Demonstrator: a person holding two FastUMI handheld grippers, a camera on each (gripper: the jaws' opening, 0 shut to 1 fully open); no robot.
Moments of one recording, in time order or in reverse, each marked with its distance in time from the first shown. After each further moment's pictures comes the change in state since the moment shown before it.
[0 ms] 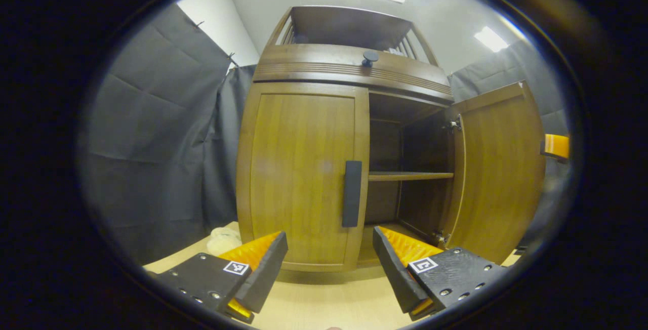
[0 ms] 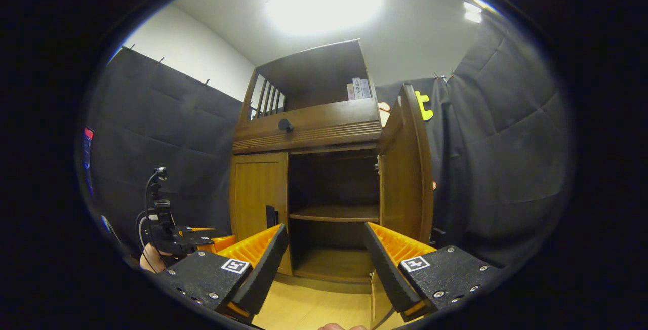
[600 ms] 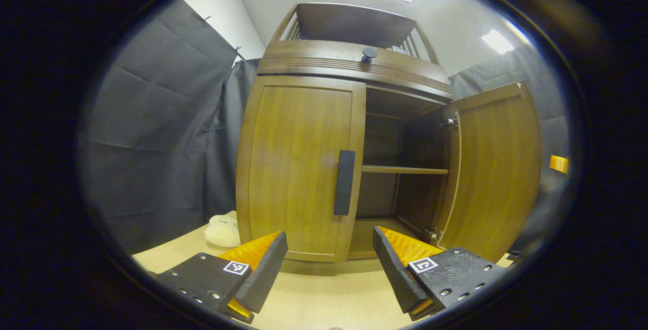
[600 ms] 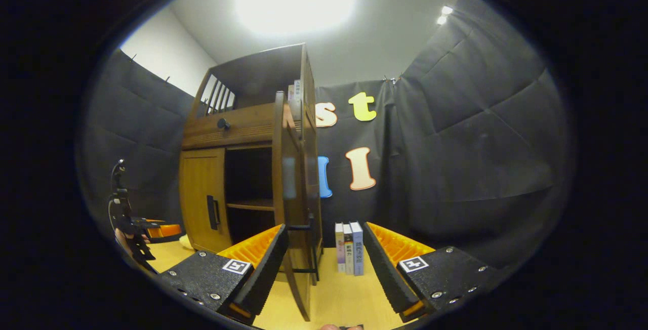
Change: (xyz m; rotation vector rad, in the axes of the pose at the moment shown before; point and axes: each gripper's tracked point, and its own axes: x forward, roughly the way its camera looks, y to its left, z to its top) left arm -0.019 -0.008 -0.011 -0.042 0.036 0.033; right arm -0.084 -0.115 -0.002 0.007 -0.005 -0.223
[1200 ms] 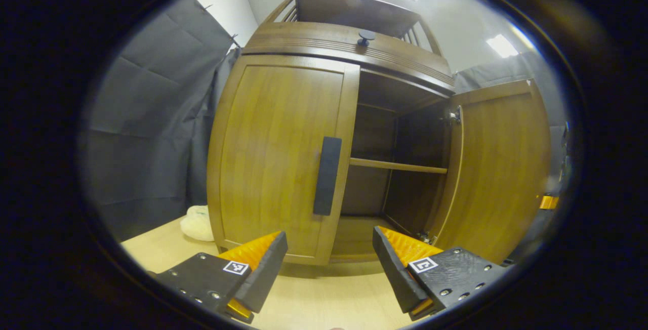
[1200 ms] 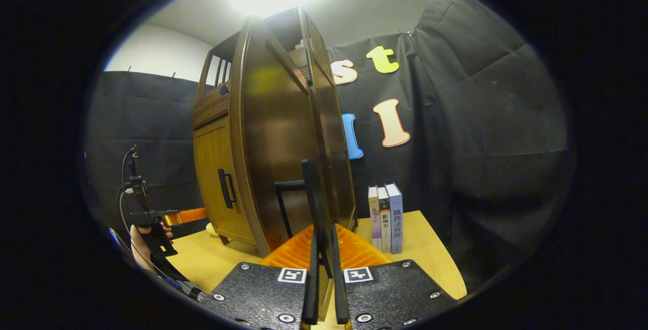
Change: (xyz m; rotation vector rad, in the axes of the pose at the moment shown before) left arm 0.029 -0.011 -0.036 -0.040 0.037 -0.034; right arm 0.061 -0.014 -0.086 0.107 0.209 0.157
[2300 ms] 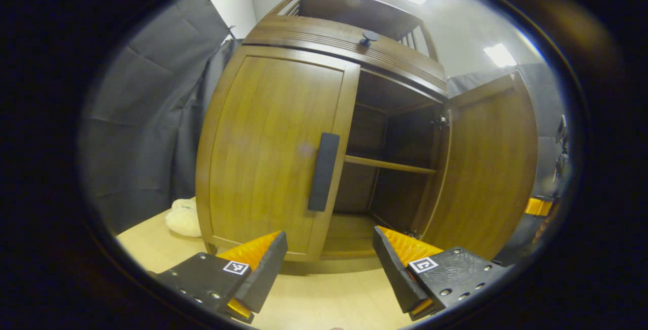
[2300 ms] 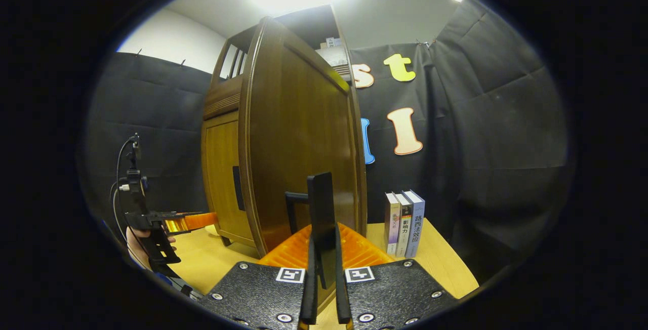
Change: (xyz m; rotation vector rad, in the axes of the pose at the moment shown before) left arm 0.004 -0.010 -0.016 -0.069 0.009 -0.095; right arm 0.029 0.083 0.001 -0.068 -0.024 -0.012
